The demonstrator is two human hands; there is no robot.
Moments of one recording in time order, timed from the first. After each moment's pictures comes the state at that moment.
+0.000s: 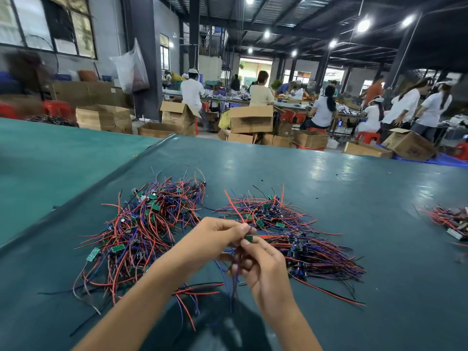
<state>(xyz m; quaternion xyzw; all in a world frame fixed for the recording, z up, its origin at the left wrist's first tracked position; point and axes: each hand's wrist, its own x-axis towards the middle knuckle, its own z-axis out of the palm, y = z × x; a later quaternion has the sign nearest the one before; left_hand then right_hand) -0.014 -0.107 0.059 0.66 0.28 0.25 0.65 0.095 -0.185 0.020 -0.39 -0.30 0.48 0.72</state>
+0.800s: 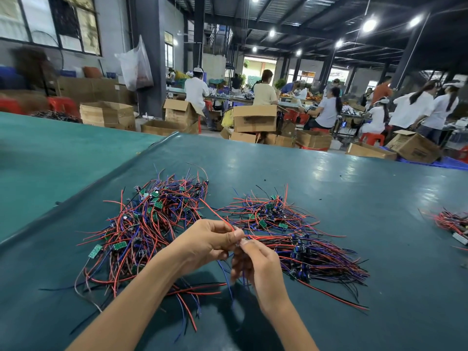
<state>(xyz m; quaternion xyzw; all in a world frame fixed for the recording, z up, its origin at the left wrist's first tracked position) -0.015 -0.073 0.027 0.58 0.27 0.26 0.73 0.104 -0.167 -0.005 -0.50 -0.37 0.42 0.66</state>
